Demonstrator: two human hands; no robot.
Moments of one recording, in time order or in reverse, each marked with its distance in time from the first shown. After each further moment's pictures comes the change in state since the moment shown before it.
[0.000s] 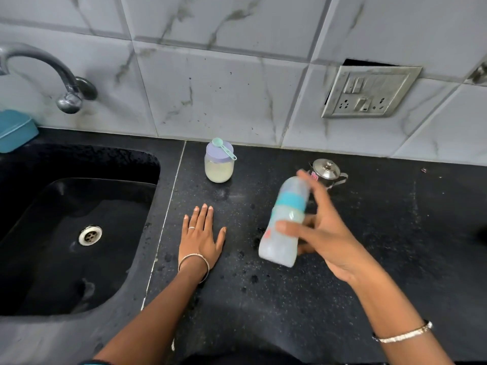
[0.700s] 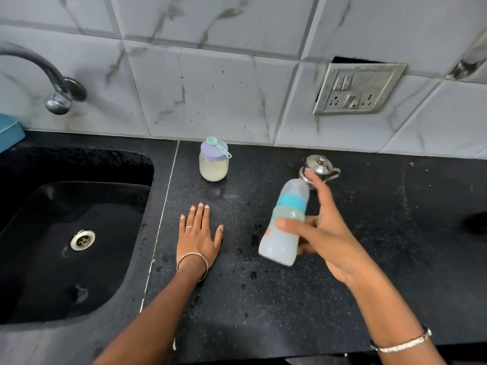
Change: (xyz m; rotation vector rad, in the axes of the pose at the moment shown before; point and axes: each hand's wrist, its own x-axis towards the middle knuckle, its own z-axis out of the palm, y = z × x) left_hand -0.002 0.001 -0.001 0.019 -0.013 0.003; right_hand -0.015 0.004 0.008 0.044 0.102 0.011
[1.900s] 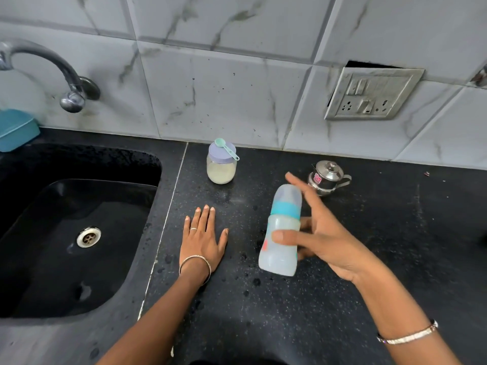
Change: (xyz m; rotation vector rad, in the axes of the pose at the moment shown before) left_hand 0.001 -0.001 0.005 -0.003 0.024 -0.004; right_hand 0.021 0.002 -0.003 -0.127 -0.245 -0.022
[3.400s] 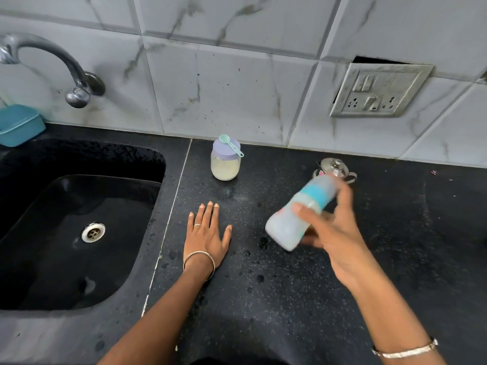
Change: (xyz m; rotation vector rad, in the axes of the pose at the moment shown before) left_hand 0.000 0.001 -0.001 0.017 -0.016 -0.005; right_hand -0.002 0.012 0.007 0.217 0.345 -0.019
